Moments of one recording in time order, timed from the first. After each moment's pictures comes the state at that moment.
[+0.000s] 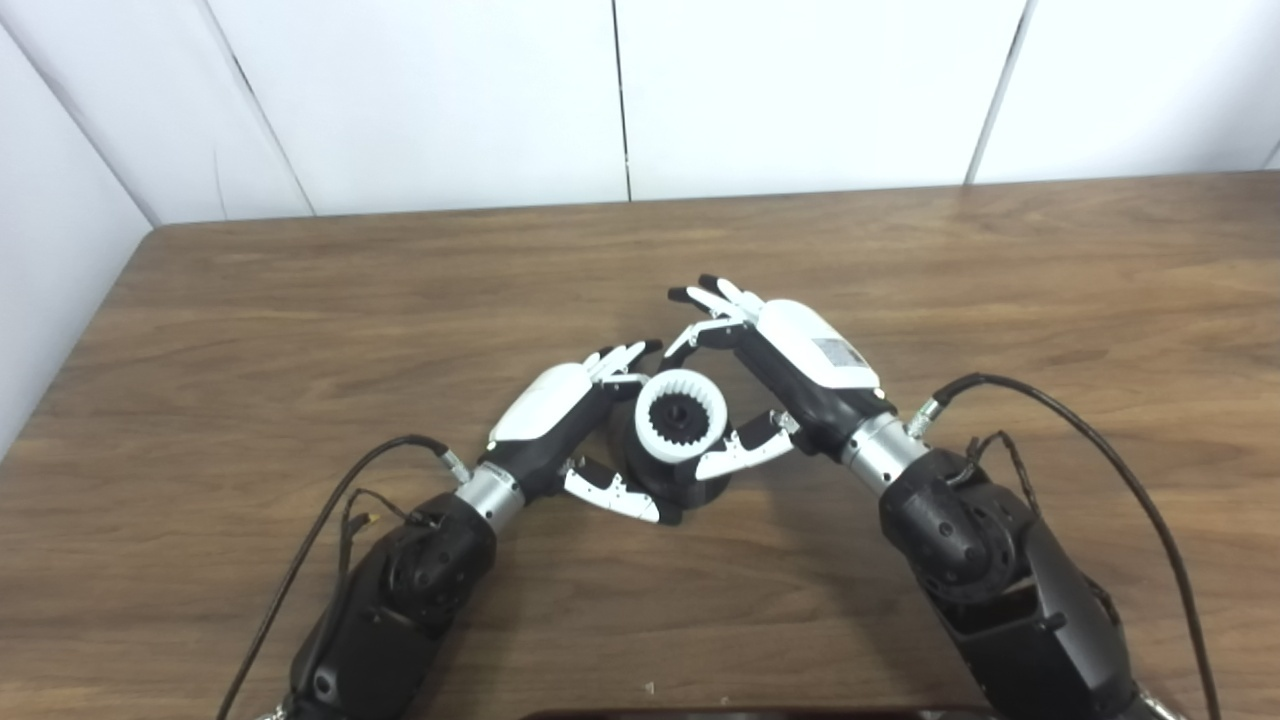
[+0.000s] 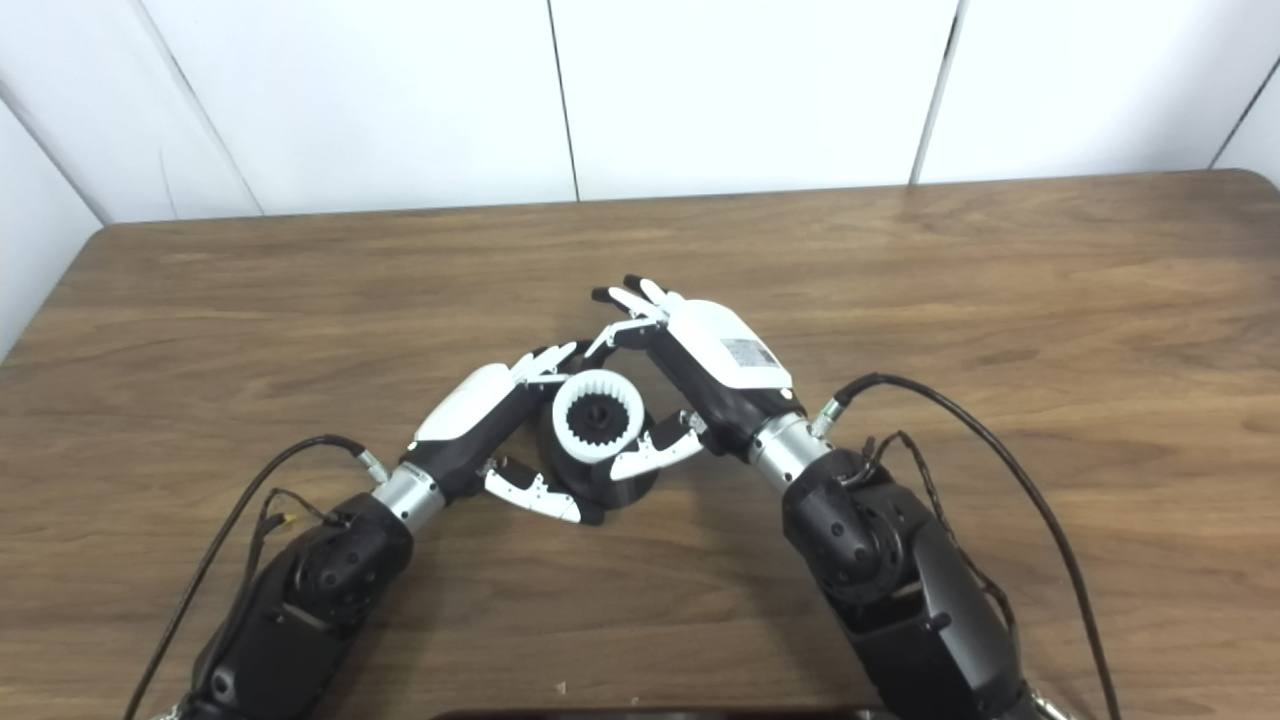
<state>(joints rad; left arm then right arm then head) -0.26 0.27 -0.35 0.14 0.52 -0.19 -0.17 -0.27 -0.20 0.38 -0.25 -0.67 0.13 0.28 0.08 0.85</state>
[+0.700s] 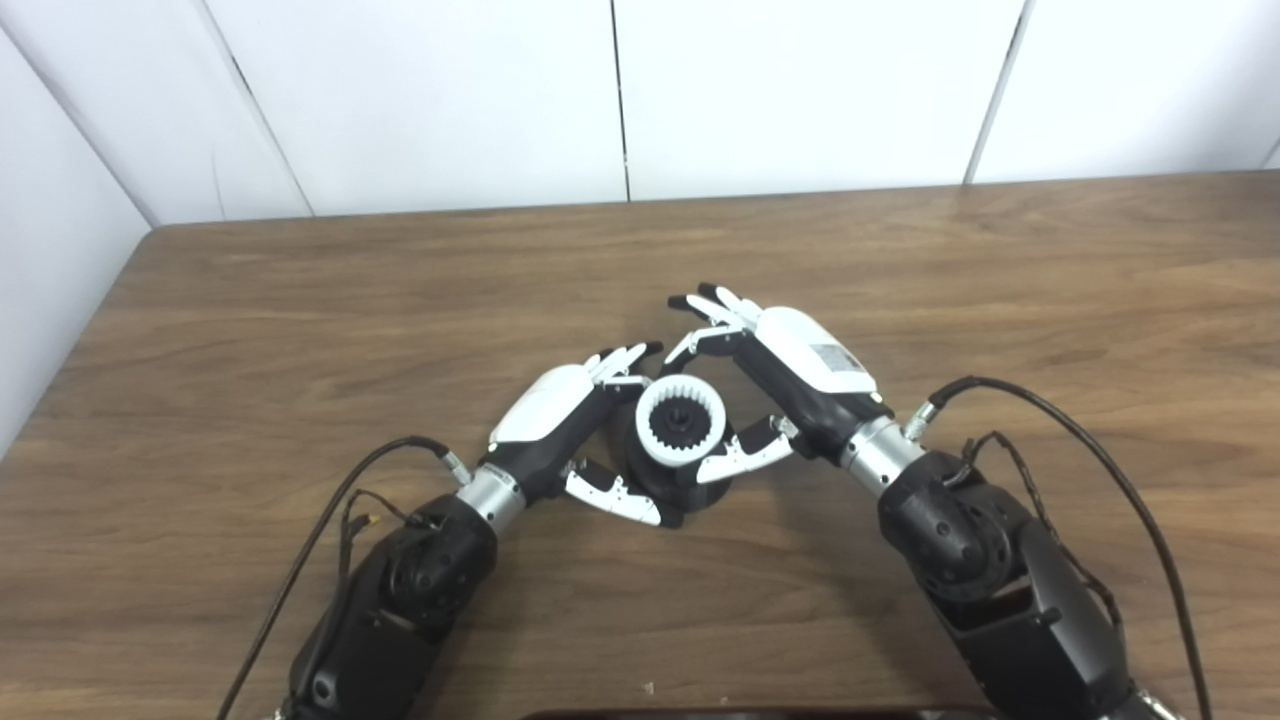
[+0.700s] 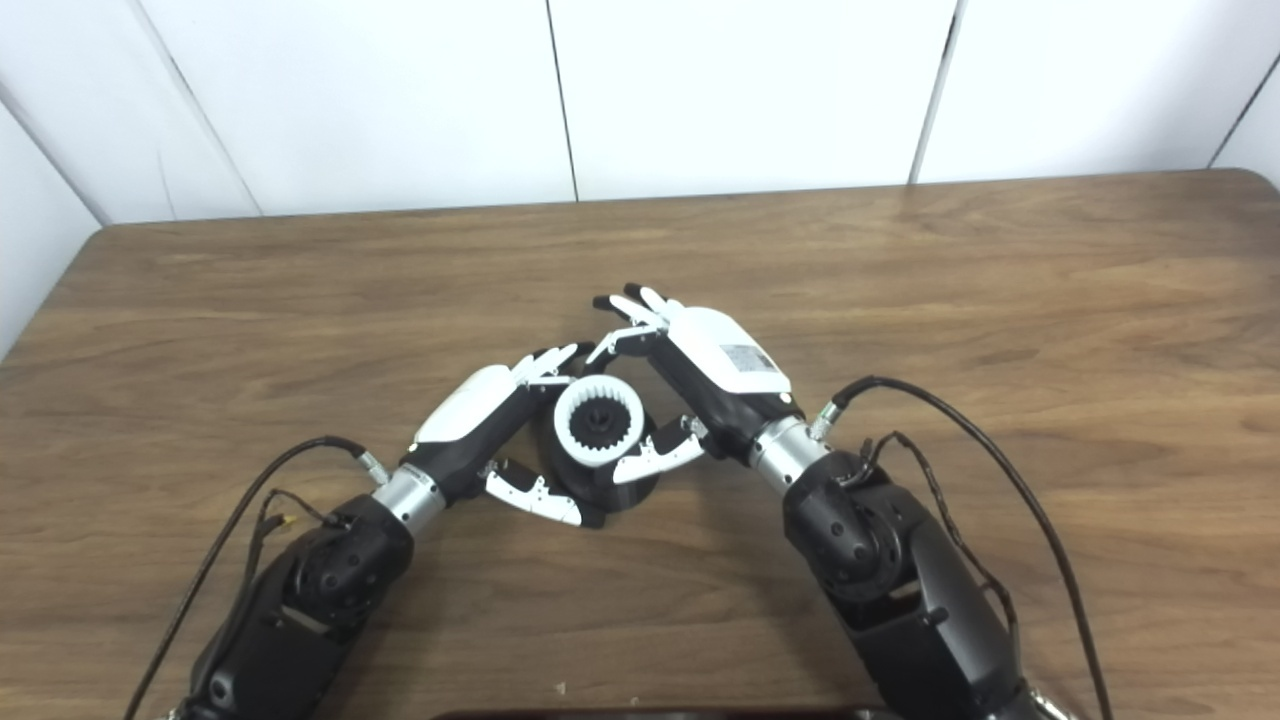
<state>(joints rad) -0.25 0.27 -0.35 0.12 0.52 -0.17 -0.18 -0.27 -0.20 0.37 -0.20 -0.66 0.10 0.27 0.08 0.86</state>
